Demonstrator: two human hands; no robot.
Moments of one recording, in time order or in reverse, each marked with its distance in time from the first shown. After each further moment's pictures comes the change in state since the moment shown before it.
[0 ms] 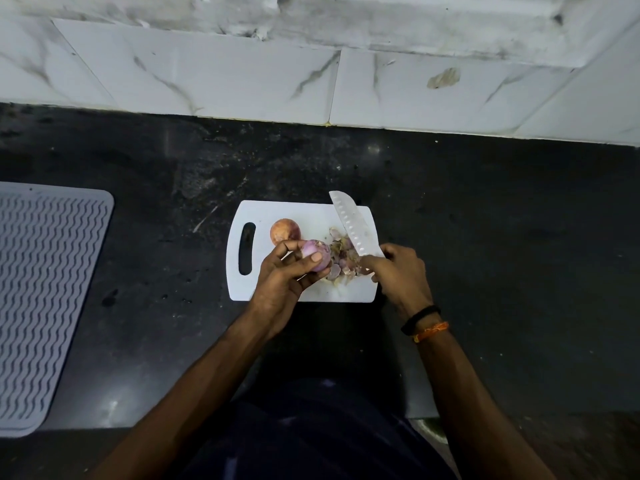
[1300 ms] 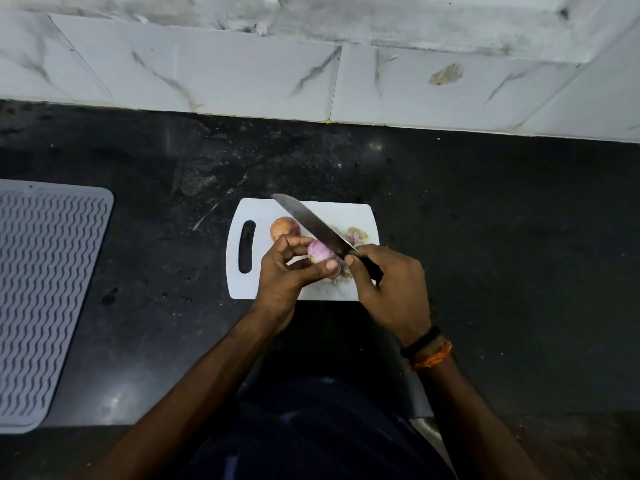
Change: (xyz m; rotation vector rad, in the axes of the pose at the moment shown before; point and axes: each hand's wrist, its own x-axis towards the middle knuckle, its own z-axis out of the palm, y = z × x) left_hand 0.003 -0.008 0.003 0.314 0.106 0.184; right_hand -0.039 -0.007 0.005 -0.218 0.197 -0.737
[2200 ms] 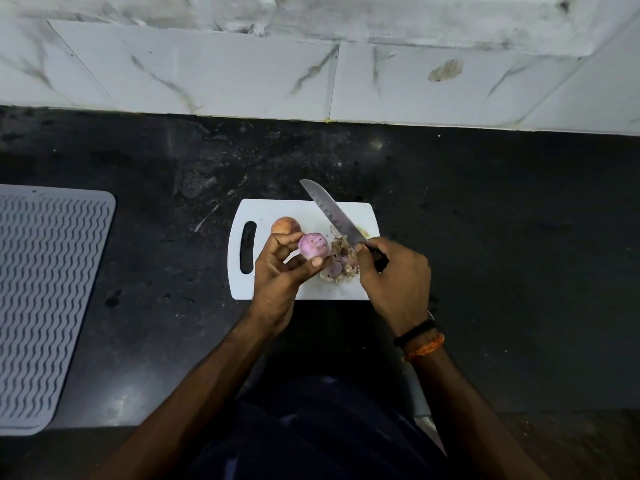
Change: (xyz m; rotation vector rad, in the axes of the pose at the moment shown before) left_hand -0.003 0.001 -0.005 -0.150 -0.021 0.091; right_hand 0.008 -0.004 0.005 -0.079 0.100 0.278
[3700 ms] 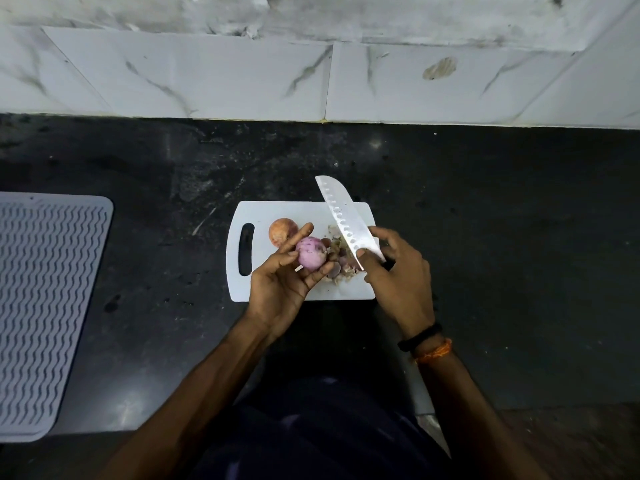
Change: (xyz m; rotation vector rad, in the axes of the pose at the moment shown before) left_hand 0.000 0.008 0.003 -0.476 -0.098 -0.333; right_hand -0.003 0.003 -0.009 0.298 -0.162 0.218
